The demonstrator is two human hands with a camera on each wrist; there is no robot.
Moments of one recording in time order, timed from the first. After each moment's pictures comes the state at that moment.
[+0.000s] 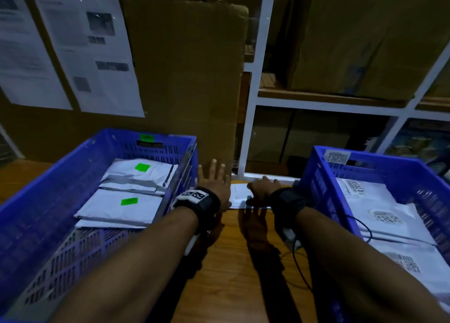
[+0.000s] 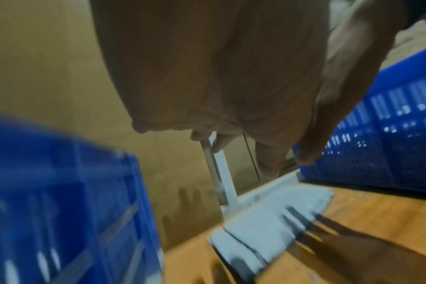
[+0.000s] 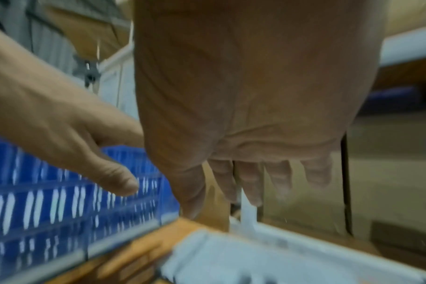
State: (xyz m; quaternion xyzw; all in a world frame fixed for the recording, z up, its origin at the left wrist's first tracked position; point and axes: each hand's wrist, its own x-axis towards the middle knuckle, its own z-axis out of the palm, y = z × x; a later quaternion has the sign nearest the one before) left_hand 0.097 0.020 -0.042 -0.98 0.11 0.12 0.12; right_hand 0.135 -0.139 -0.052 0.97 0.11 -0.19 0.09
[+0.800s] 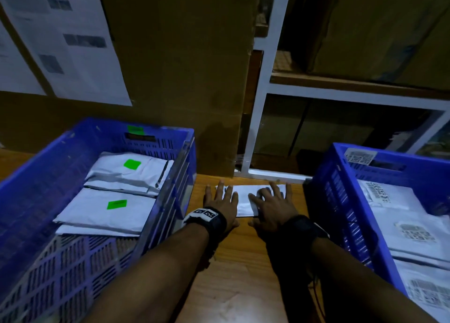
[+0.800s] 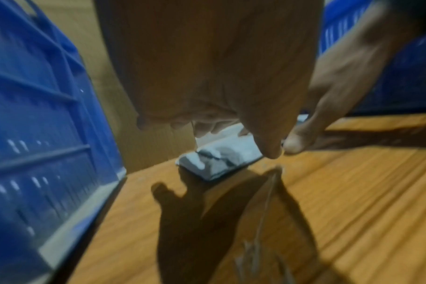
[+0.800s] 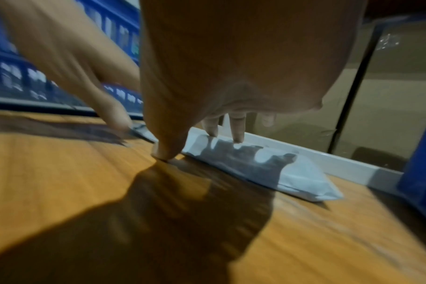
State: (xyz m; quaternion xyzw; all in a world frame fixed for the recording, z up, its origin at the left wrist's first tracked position) left_hand 0.143 0.007 -0.138 -0.97 0.15 0.20 0.07; right_hand 0.142 -0.167 -0.125 0.98 0.16 -0.10 0.11
